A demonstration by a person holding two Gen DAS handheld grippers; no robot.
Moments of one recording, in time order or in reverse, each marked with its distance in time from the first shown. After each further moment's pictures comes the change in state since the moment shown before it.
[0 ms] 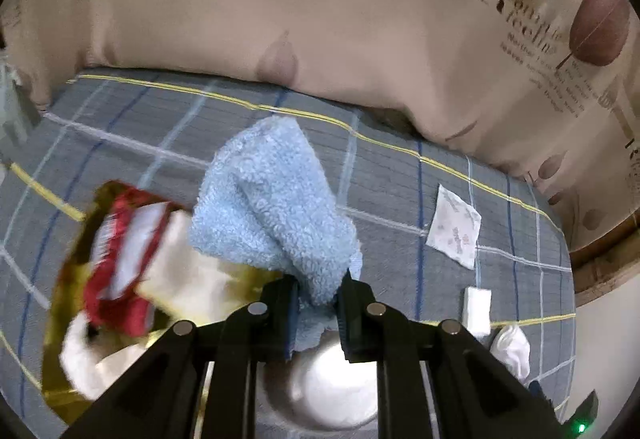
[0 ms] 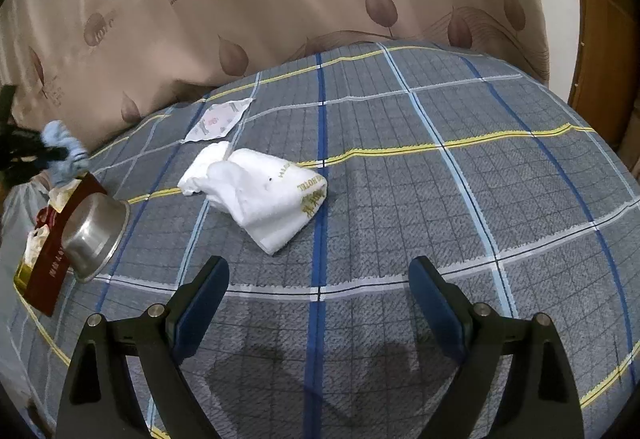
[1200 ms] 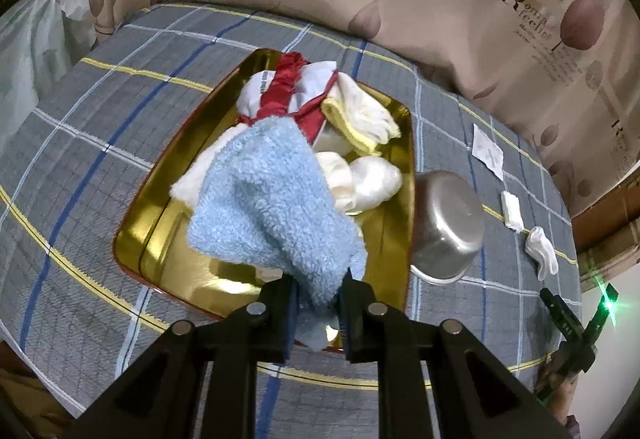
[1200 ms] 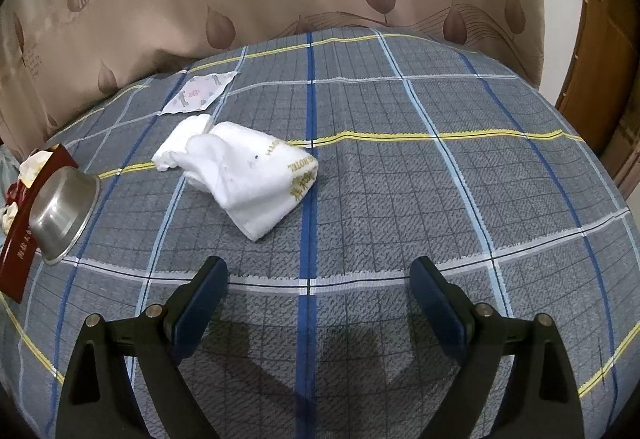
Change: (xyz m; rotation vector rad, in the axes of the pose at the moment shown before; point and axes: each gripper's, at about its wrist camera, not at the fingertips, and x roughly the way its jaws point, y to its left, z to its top) left arm -0.062 0.118 -0.122 -0.066 0.043 -0.025; right arm 0.013 0.011 -0.001 -0.064 0.067 -0.114
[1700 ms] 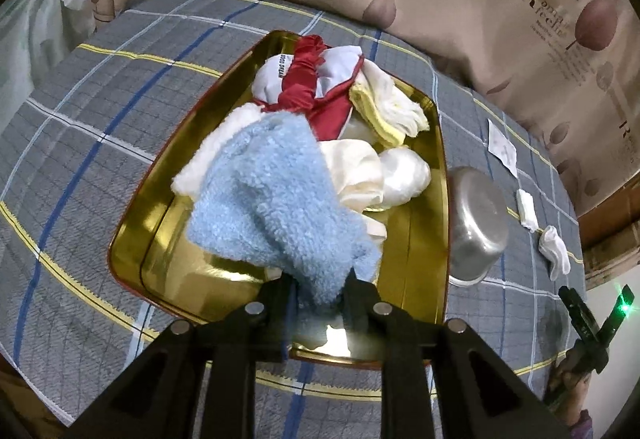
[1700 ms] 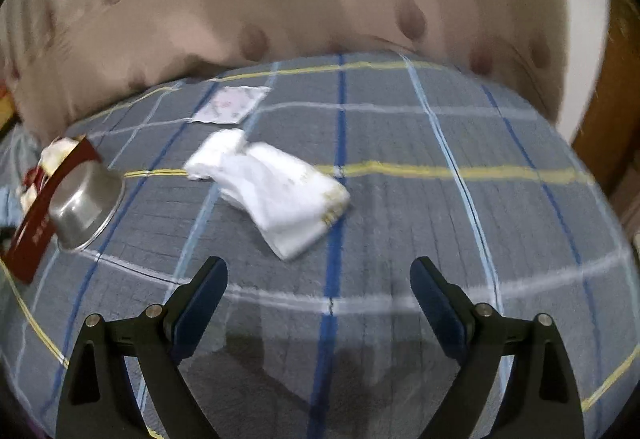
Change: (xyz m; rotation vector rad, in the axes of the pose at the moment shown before) left arm 0.021 0.019 0.004 -0.005 0.025 -0.002; right arm -0.017 0.014 0.015 -0.139 -0.062 0.059
